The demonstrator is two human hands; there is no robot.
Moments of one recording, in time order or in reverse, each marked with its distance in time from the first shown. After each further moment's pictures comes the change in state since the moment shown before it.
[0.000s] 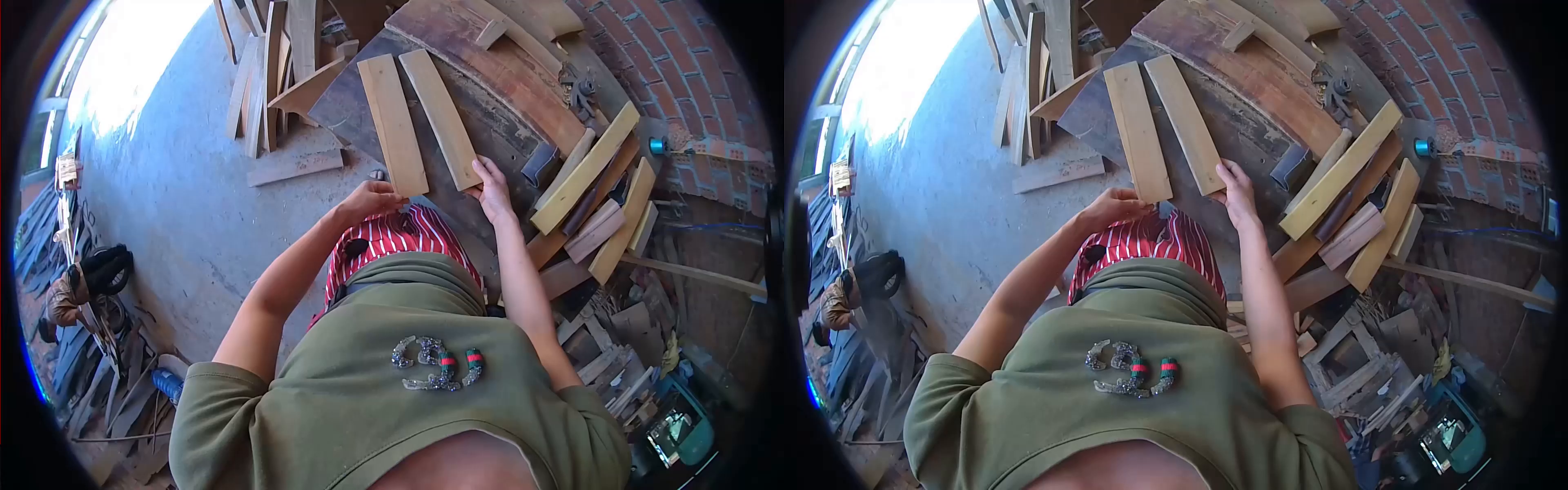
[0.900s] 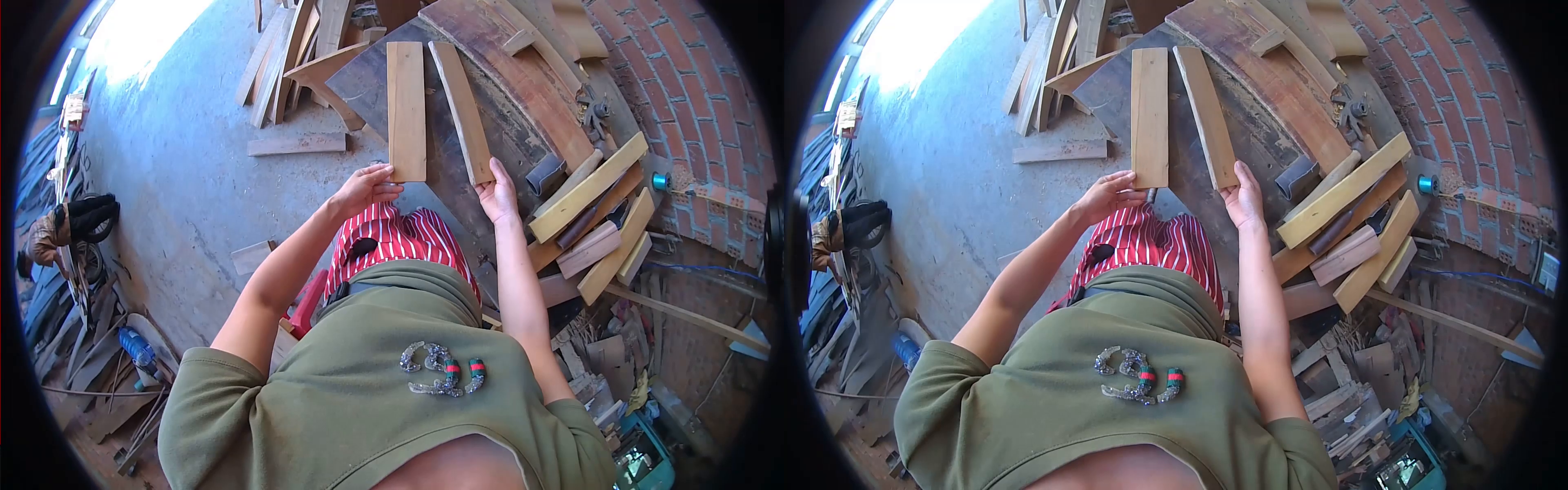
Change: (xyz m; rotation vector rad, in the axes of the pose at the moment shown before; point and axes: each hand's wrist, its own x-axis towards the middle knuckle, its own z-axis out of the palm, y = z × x) left_hand -0.016 -0.021 0.026 -0.547 0.231 0.156; right_hand 0.010 0.011 -0.022 0.367 -0.071 0.053
